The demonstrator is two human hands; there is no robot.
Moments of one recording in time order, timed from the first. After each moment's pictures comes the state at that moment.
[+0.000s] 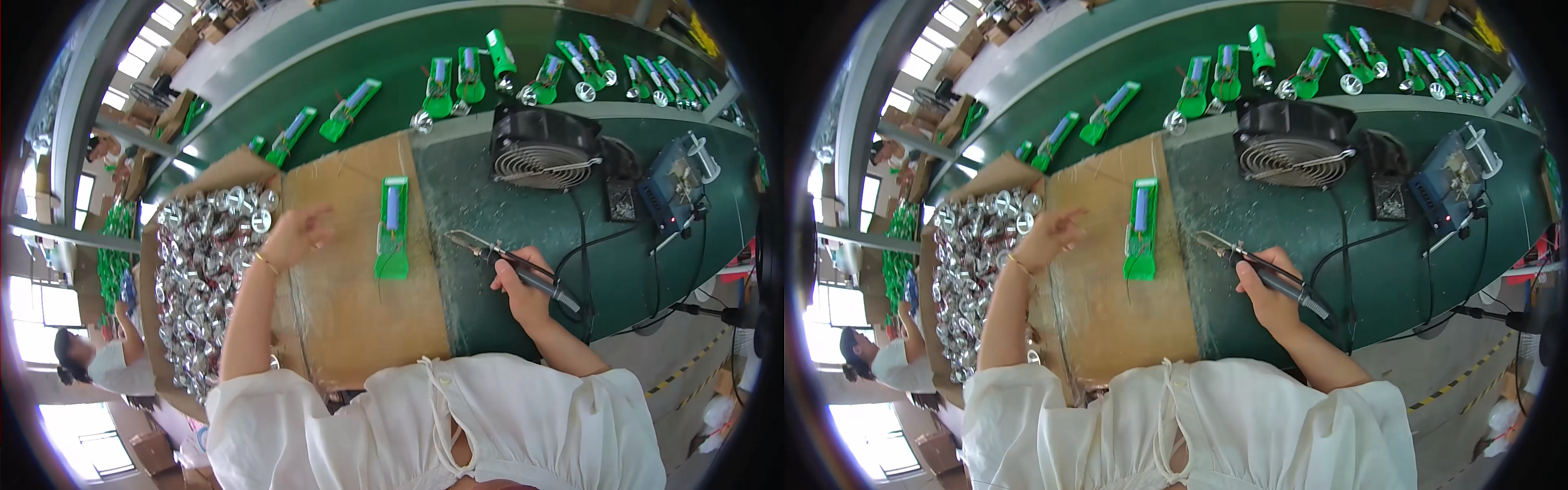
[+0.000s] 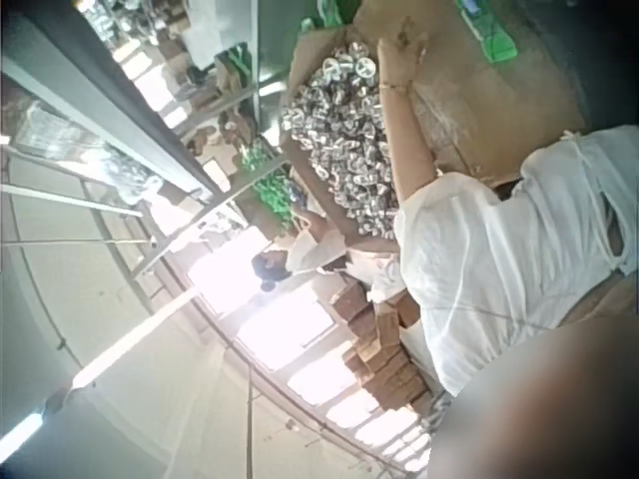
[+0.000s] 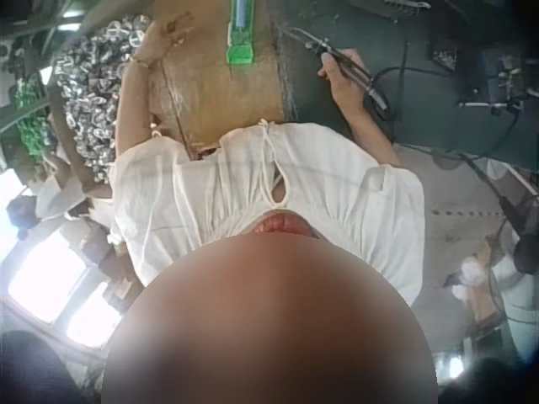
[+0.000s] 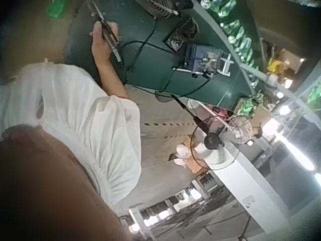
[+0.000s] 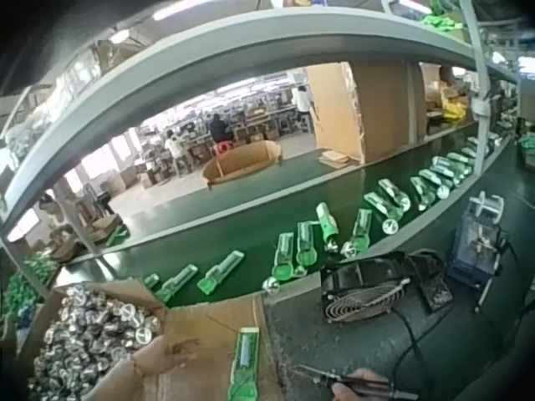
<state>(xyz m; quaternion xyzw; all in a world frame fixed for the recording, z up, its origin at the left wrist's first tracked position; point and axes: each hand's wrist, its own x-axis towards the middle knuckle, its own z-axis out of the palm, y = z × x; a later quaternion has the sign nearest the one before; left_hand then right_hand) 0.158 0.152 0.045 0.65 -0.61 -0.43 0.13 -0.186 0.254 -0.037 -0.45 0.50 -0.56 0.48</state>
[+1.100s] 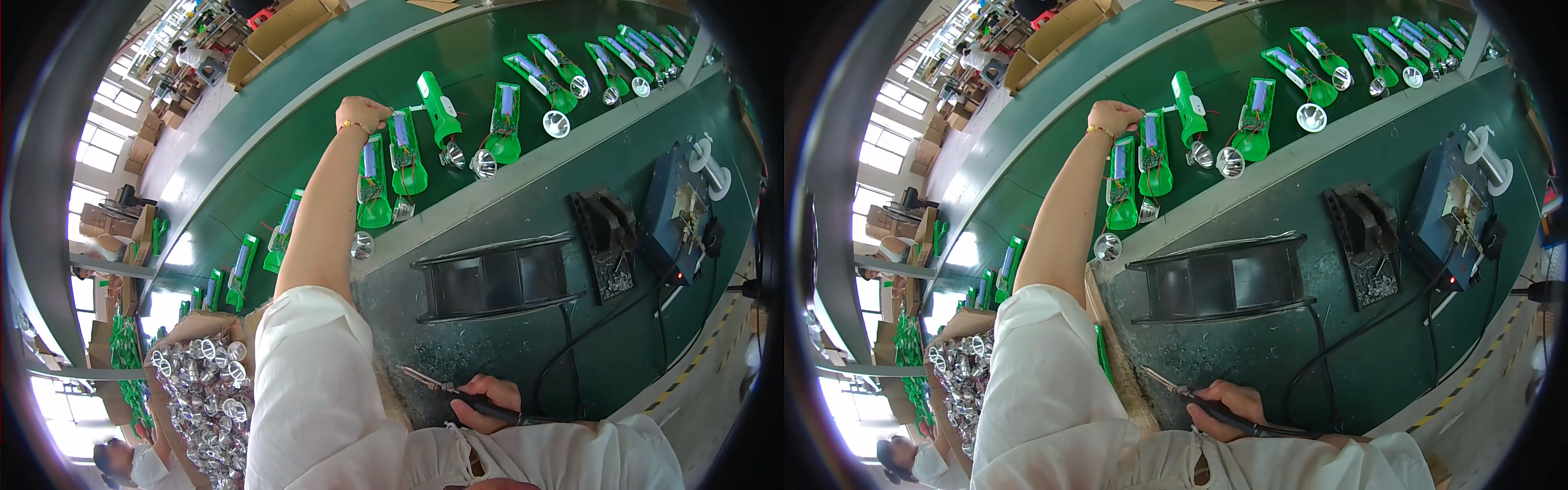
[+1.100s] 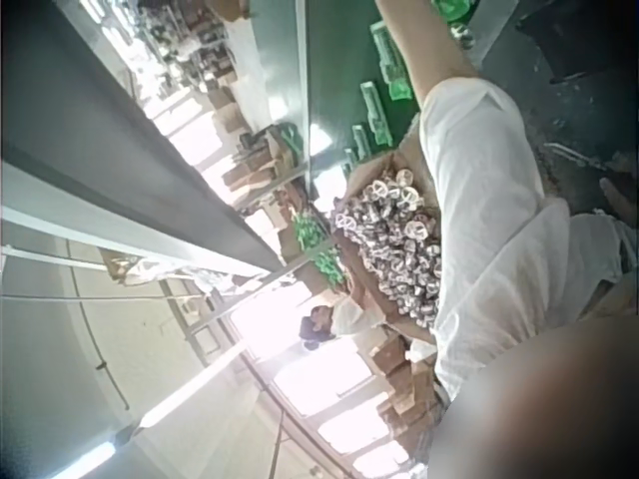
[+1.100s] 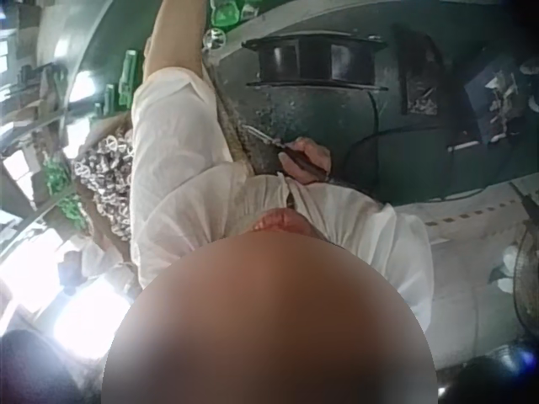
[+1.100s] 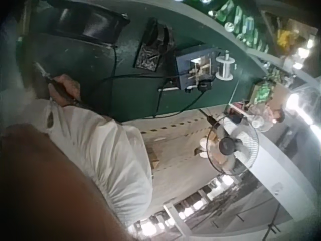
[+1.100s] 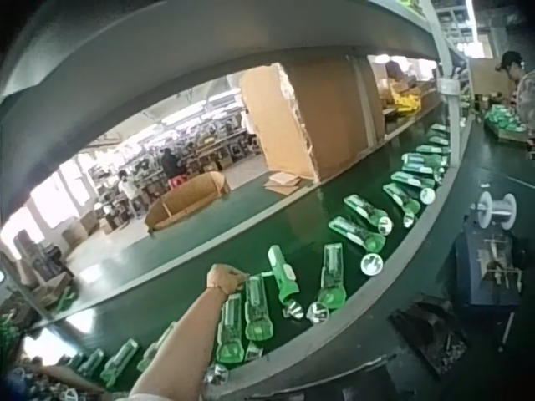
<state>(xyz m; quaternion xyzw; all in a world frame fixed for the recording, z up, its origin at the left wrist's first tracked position) -0.102 -0.242 -0.025 0.66 -0.68 -0.27 0.19 -0.208 0.219 -0.058 -0.59 0.37 -0.58 0.43</state>
